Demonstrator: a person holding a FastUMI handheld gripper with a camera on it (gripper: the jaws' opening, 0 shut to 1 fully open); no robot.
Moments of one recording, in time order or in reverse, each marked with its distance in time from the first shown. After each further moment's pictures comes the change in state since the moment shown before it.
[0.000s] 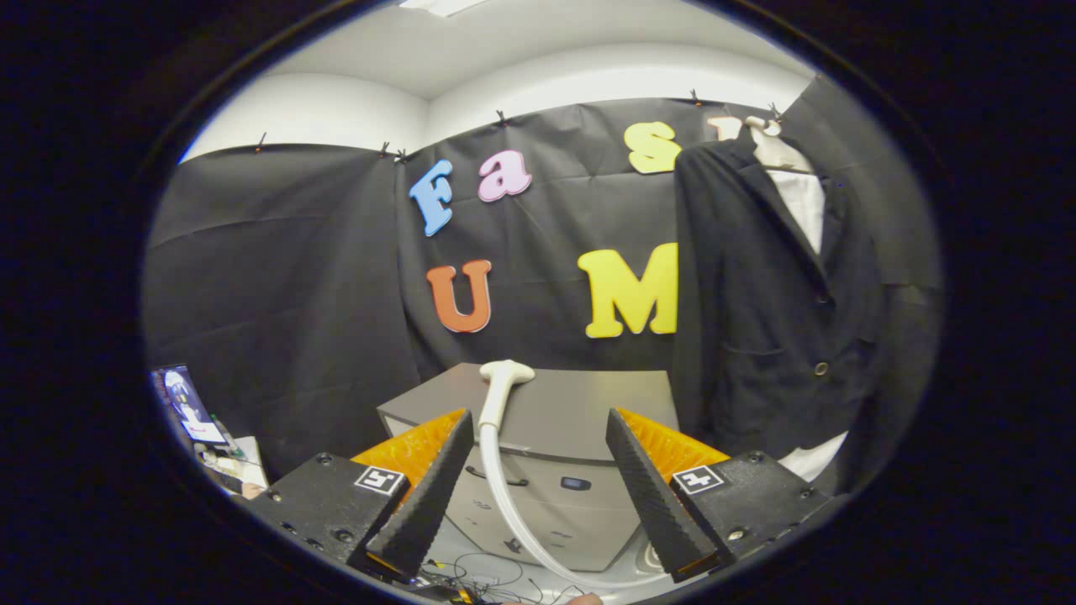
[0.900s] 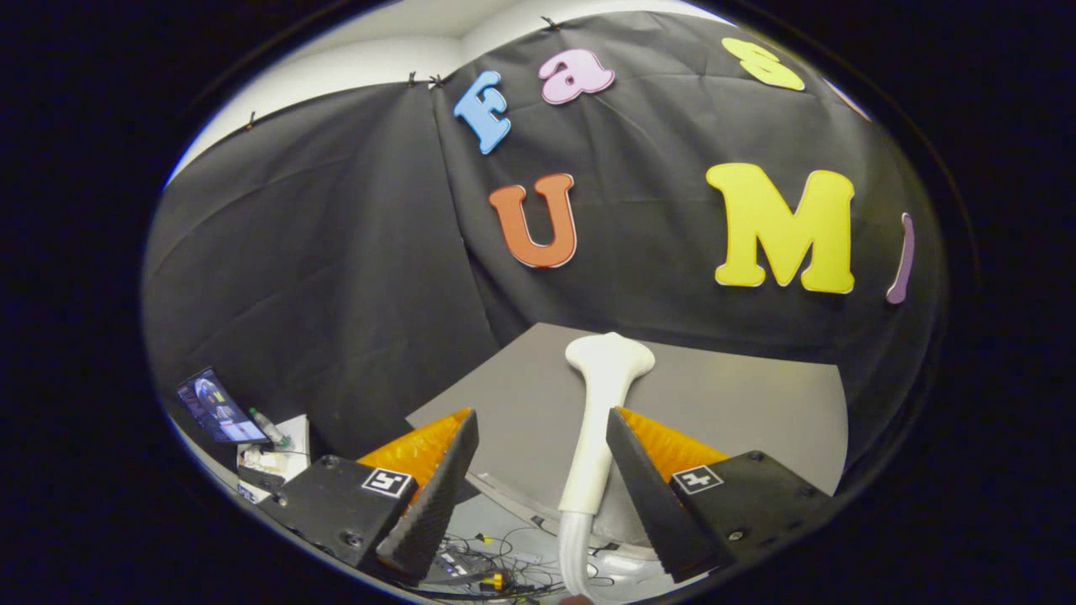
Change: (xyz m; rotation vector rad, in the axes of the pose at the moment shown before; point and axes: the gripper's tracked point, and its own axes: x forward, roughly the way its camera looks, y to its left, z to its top) arm 0.224 0.077 -0.002 -0.027 0.346 0.223
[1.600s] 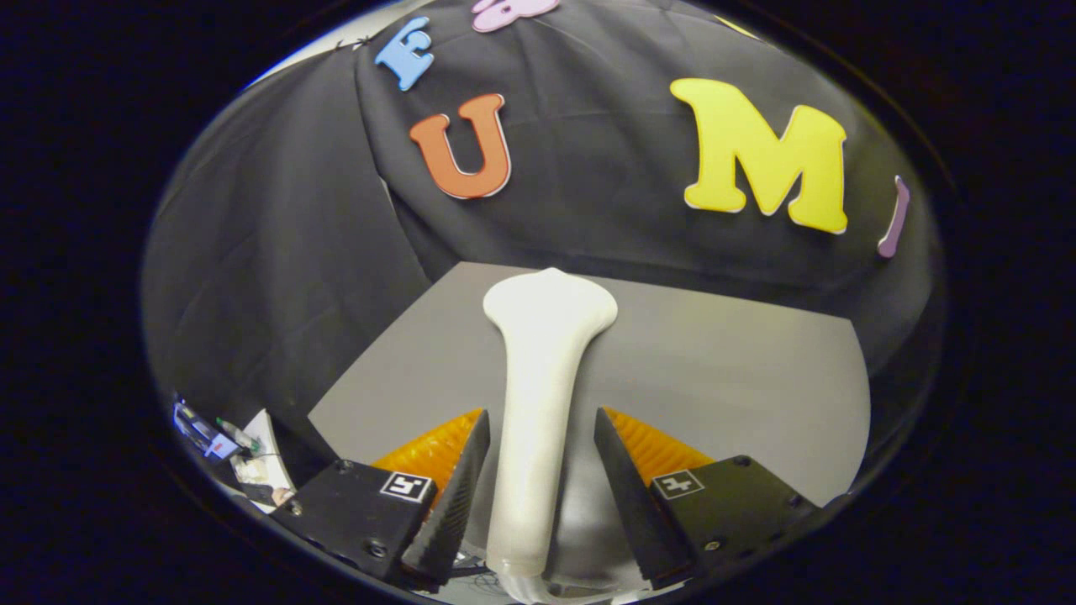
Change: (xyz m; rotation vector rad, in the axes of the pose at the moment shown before) arm 0.085 -0.056 -0.029 0.133 0.246 -0.153
